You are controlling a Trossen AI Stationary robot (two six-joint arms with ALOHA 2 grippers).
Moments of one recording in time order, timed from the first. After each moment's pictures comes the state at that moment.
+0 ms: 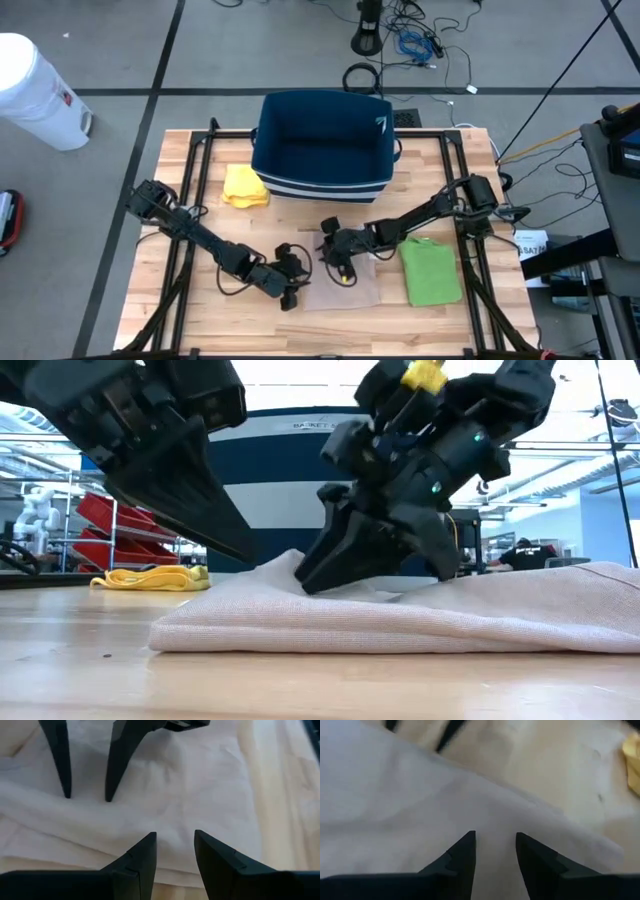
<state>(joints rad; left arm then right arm) -0.52 1.74 0.82 0.18 -0.37 -0.57 0.20 1.94 0.95 0.33 0.08 -0.33</state>
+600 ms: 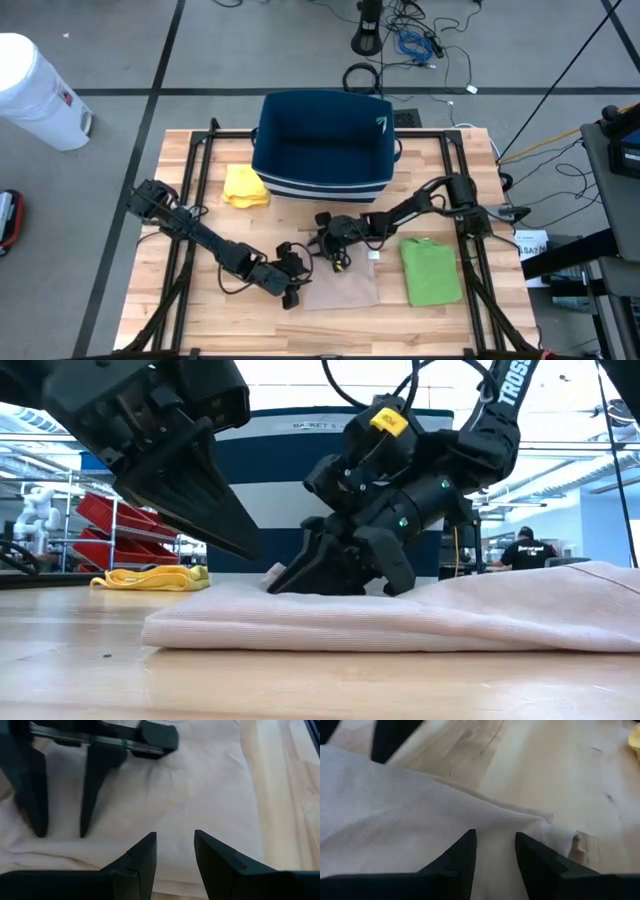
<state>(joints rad) -0.51 1.74 0.82 0.18 -0.38 -0.57 0.08 2.09 0.96 0.58 -0.11 -0.27</state>
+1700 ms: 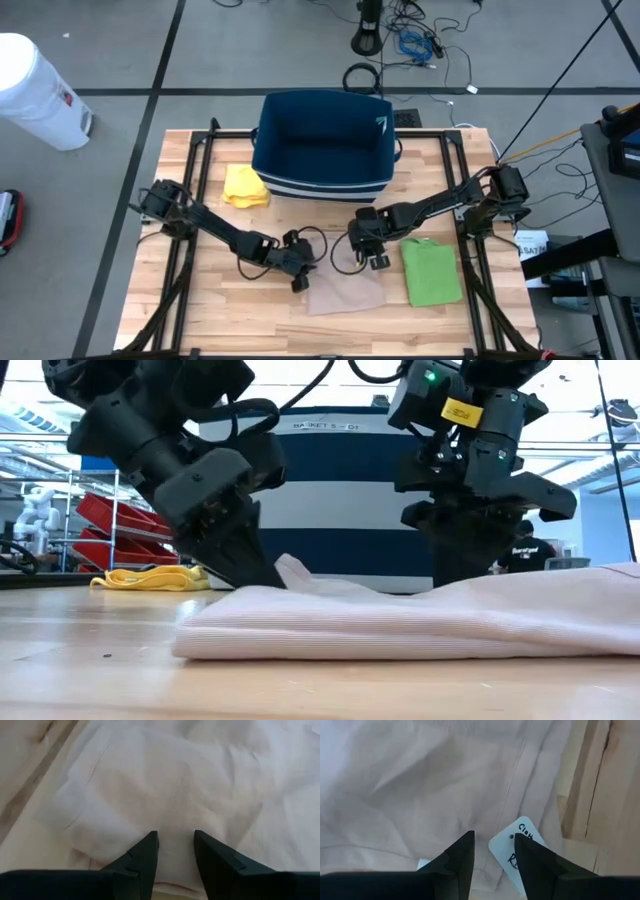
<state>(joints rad) -0.35 1.84 0.82 0.17 -0.24 -0.52 0.14 1.71 0.95 -0.47 0.00 -0.06</state>
